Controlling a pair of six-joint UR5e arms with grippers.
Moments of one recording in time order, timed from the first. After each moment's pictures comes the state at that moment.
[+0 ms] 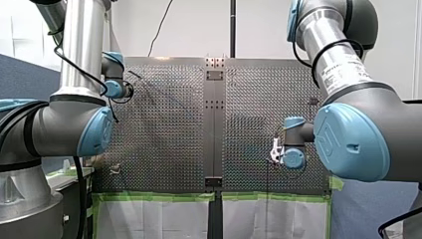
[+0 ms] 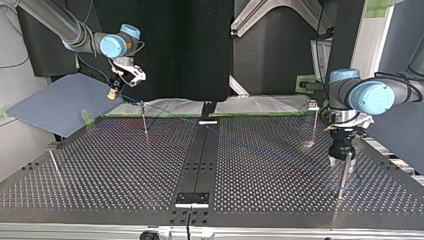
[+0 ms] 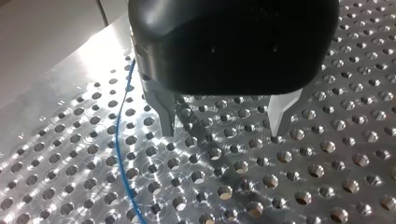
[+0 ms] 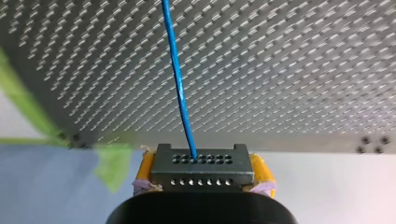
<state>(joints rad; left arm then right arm) 0.23 -1.75 -1.82 -2.59 -1.46 -2.18 1.87 -0.83 1.87 -0.93 1.90 1.65</state>
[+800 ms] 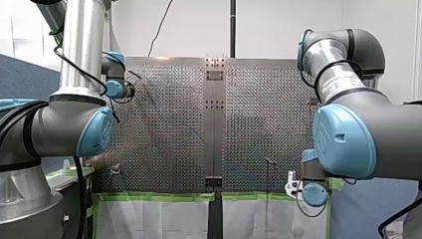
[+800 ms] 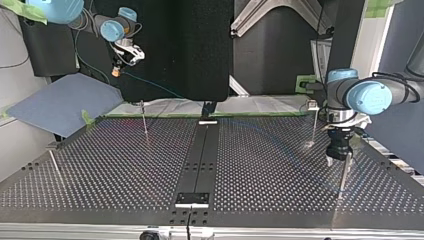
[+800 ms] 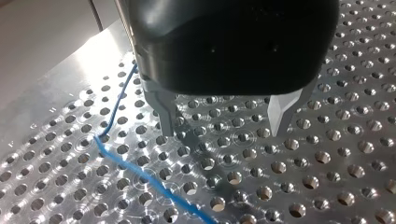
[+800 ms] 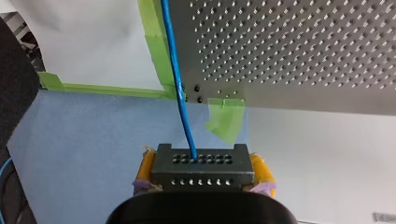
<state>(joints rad) 0.21 -1.75 -1.82 -2.59 -1.46 -2.18 1.73 -0.61 1.98 -1.11 1.75 1.67</state>
